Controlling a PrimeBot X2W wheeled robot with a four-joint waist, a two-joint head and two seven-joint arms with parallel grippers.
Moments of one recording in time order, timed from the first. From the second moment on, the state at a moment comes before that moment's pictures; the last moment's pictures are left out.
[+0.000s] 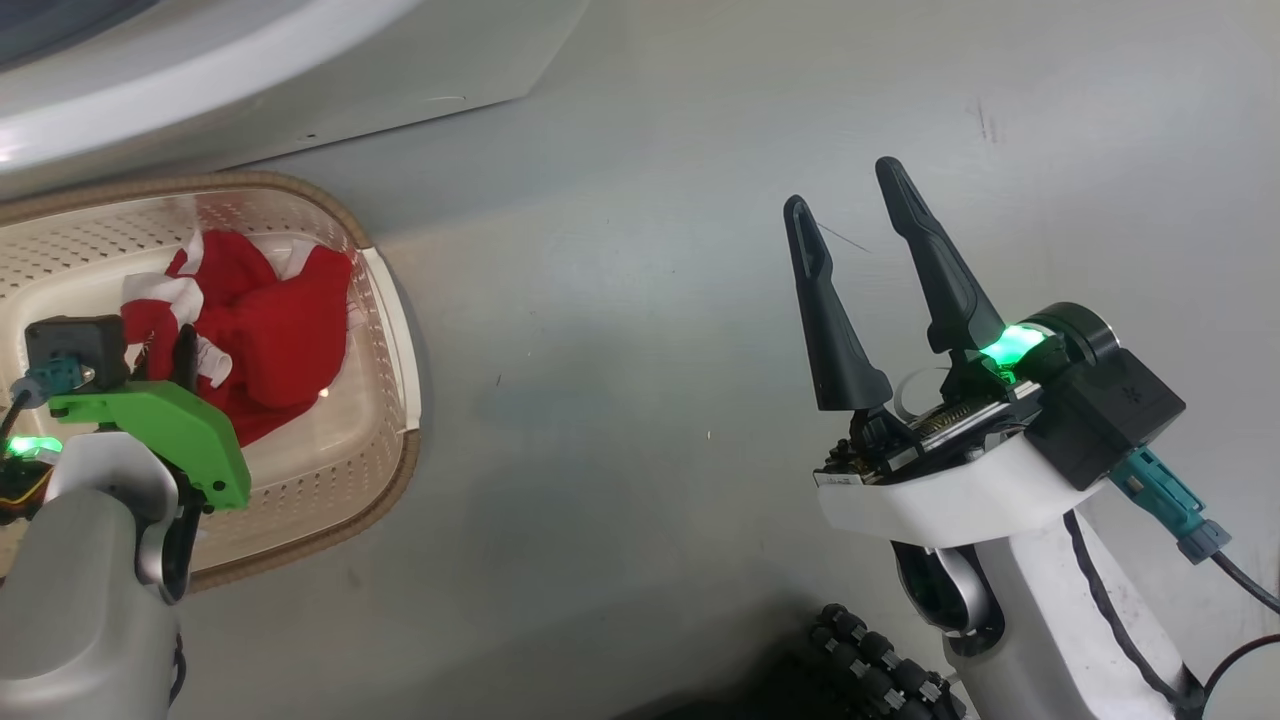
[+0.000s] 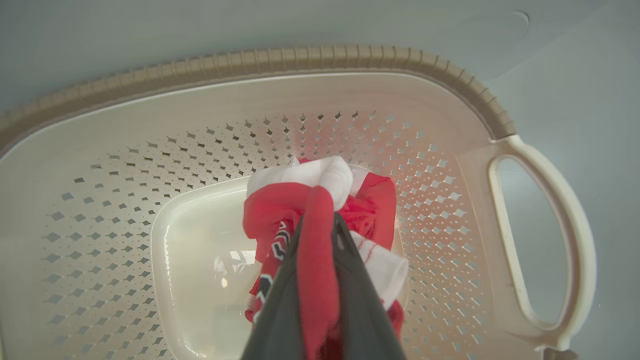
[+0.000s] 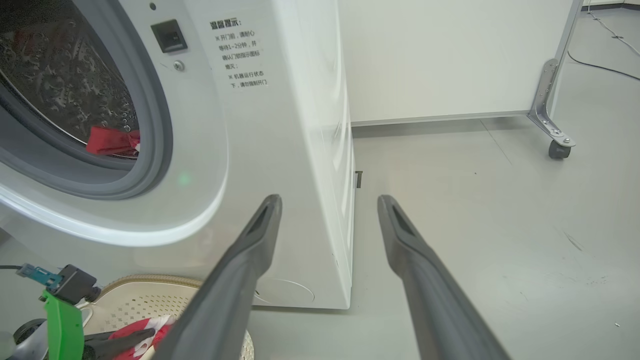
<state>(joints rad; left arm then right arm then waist) -0.50 0.21 -0.09 0.59 -0.33 -0.04 0.08 -0.28 -0.05 0.41 -0.15 0.38 0.05 -0.26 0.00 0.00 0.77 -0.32</state>
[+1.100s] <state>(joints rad) -0.55 0.12 -0.12 0.74 -0.30 -0.07 -0.25 -0.31 -0.05 0.33 -0.03 0.32 0.03 -0.26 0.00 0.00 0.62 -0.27</state>
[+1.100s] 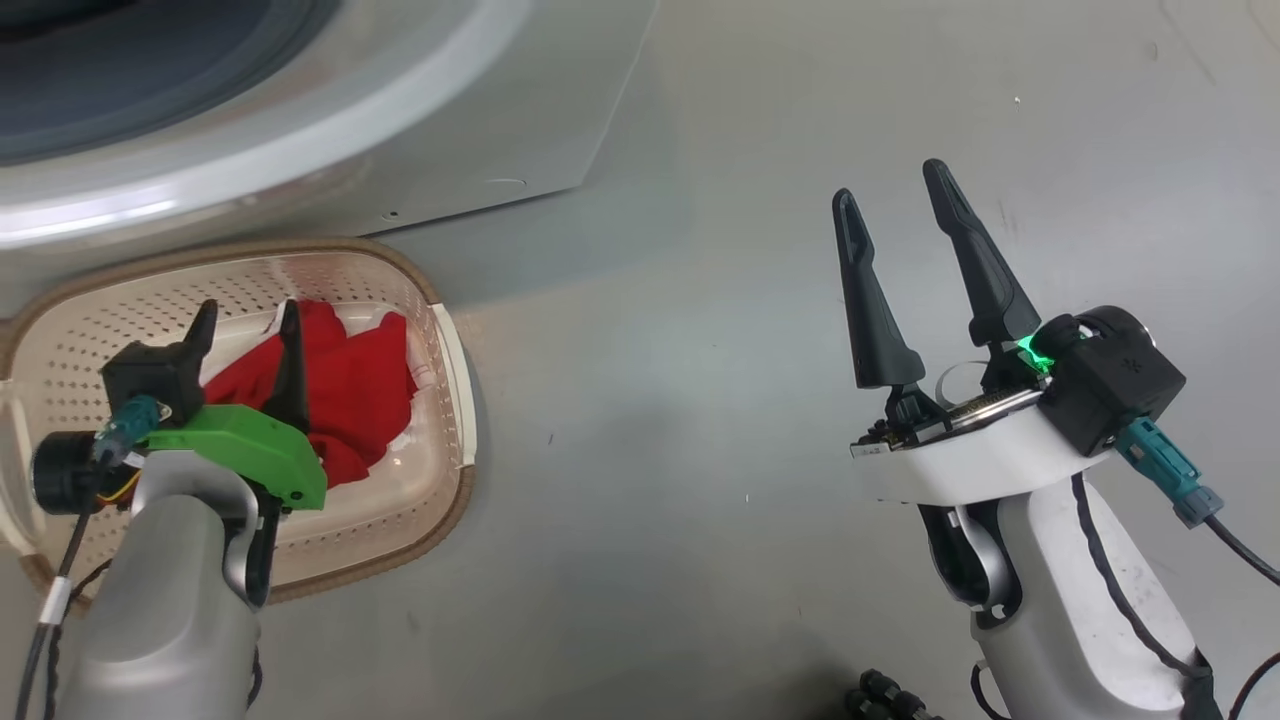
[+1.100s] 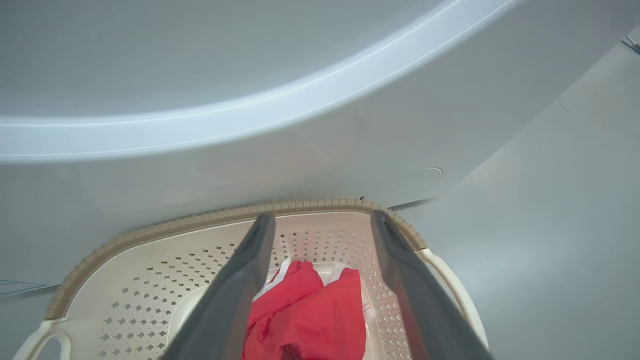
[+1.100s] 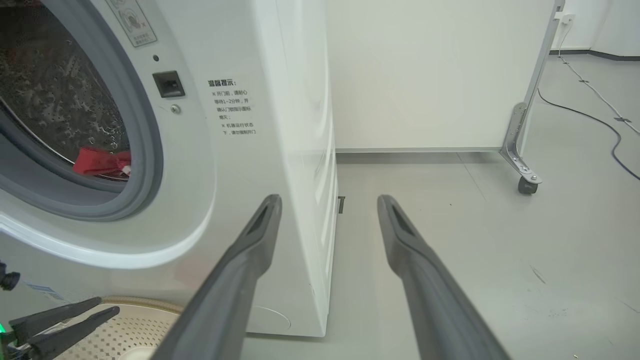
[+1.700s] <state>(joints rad) -0.46 0.07 -0.13 0.52 -0.30 -0.08 -0.26 -0.19 -0.05 0.26 0.03 0.28 0.03 -0.26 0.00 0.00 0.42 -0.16</state>
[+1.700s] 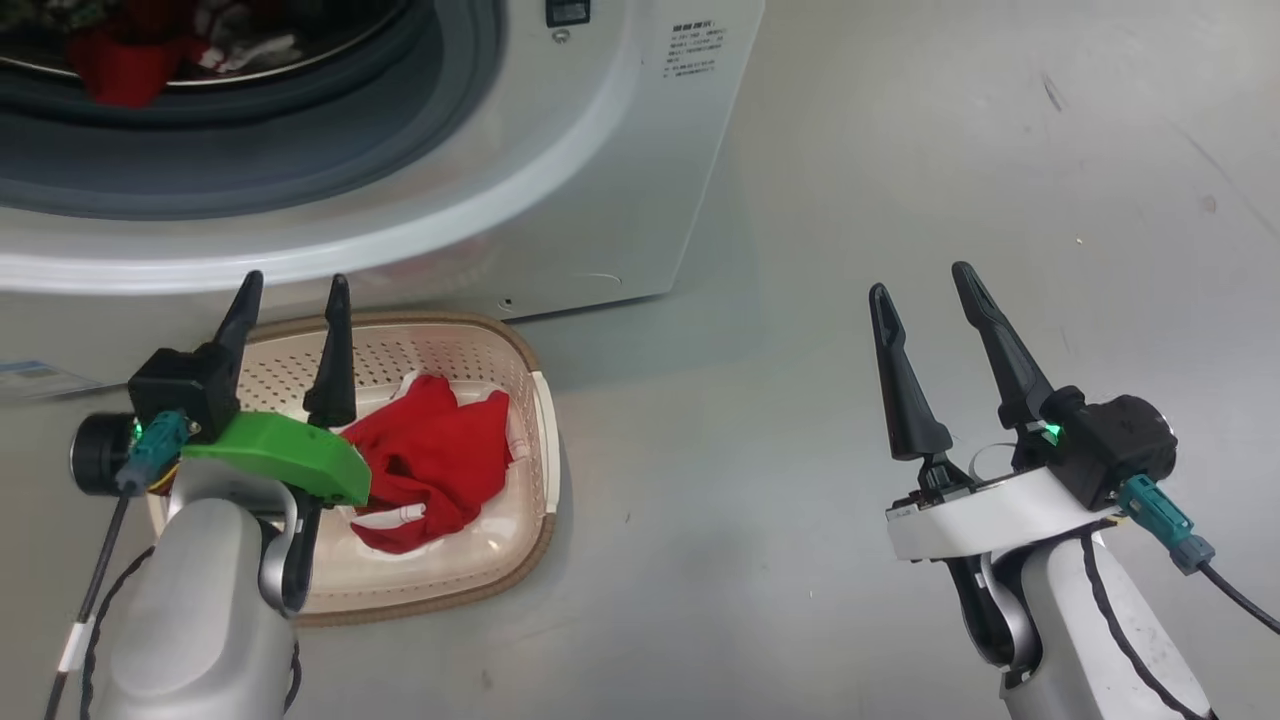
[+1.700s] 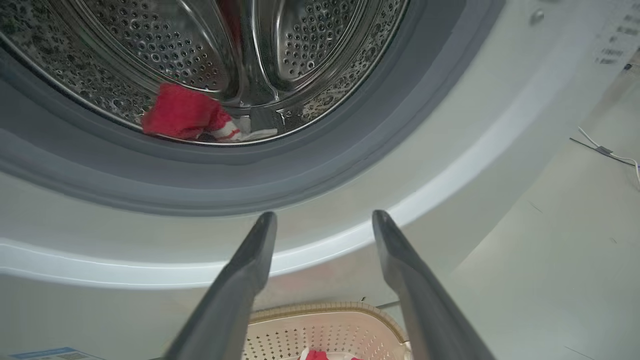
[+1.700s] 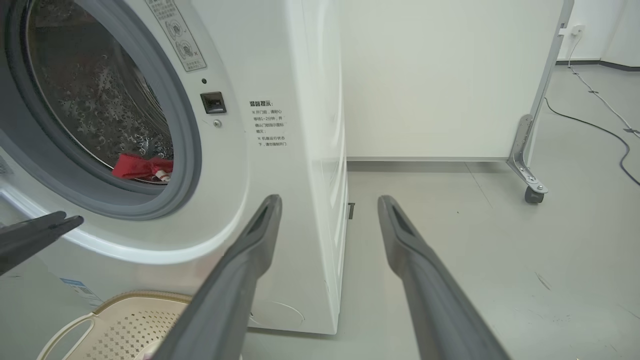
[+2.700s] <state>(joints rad) -0.04 0.05 -0.16 0.21 -0.26 -0.06 -0.26 0.04 -0.05 0.22 0.06 0.26 0.04 -0.26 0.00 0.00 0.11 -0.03</state>
